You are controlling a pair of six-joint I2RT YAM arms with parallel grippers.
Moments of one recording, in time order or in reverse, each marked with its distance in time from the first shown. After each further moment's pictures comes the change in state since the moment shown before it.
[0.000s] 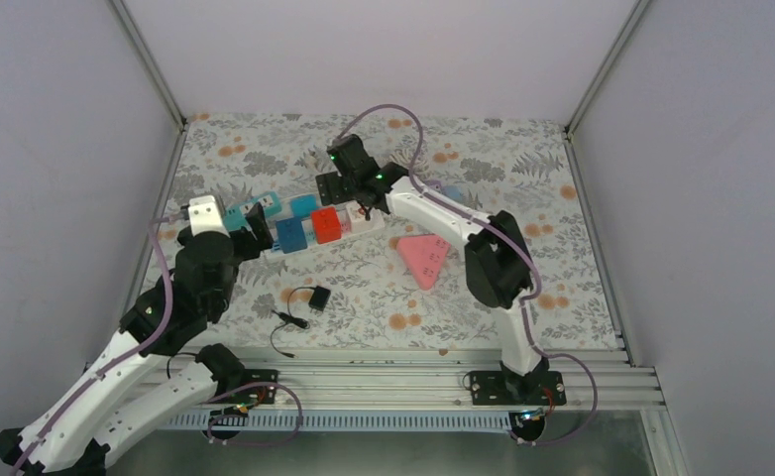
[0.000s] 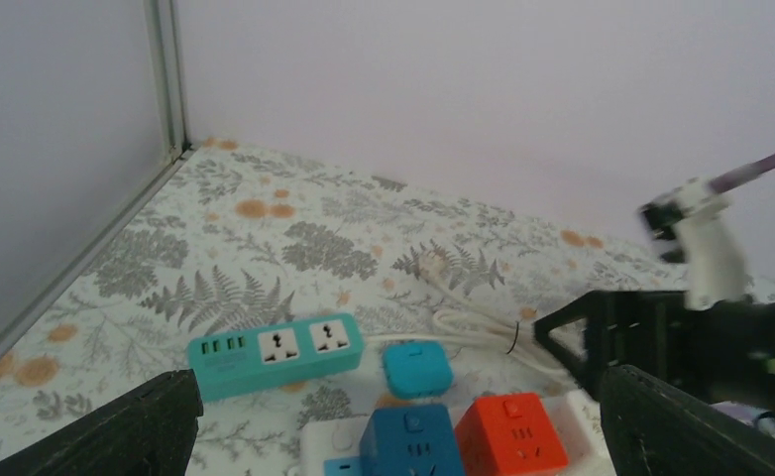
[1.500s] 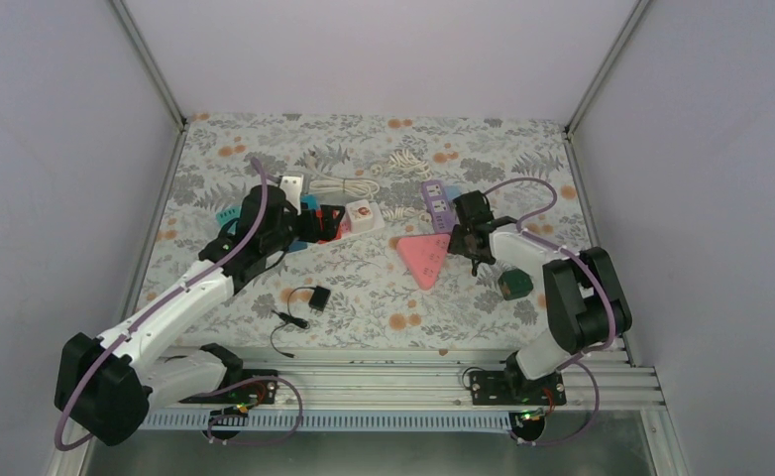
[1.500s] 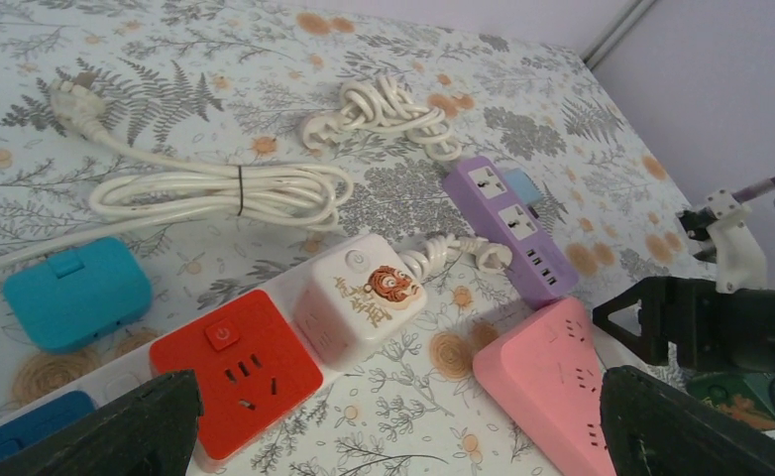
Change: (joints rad) left arm 0.192 0.515 -0.039 0.438 0.819 0.080; right arm -0.440 -0.498 -0.949 0.070 0.079 0.238
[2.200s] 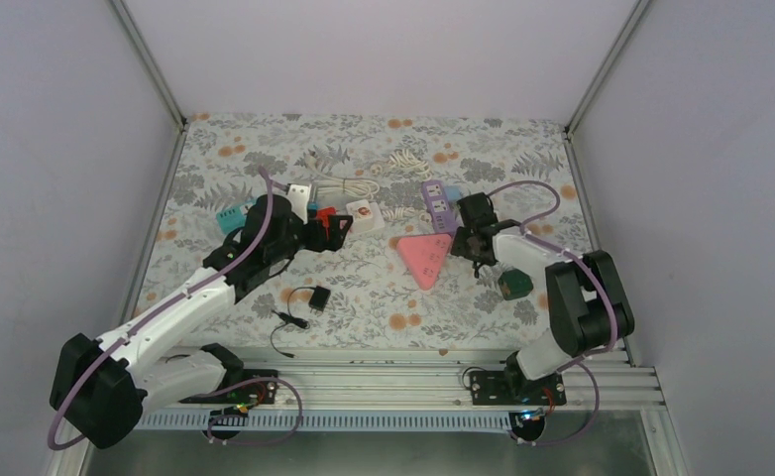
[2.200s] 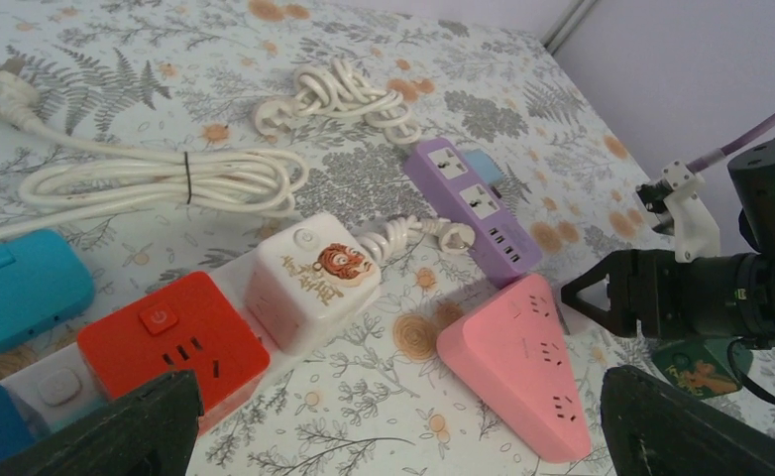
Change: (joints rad) left arm -0.065 -0.021 -0.048 0.051 0.002 -0.008; right arm -0.022 0.000 -0.031 0.031 -0.034 -0.013
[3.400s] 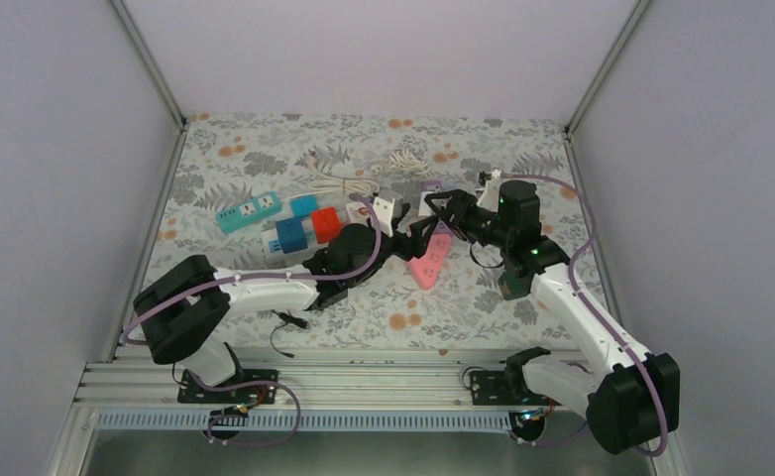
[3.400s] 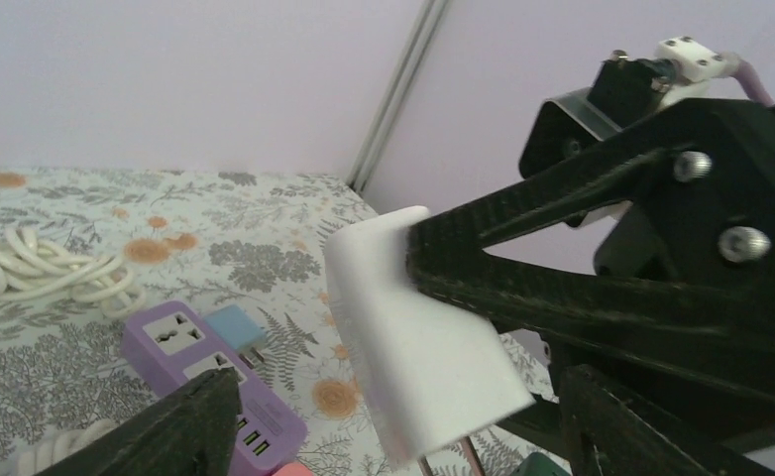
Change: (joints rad) left arm -0.435 0.495 0.074 0.852 -0.281 -0.020; right arm -0.006 -0.502 -0.040 0.309 -0.721 0.385
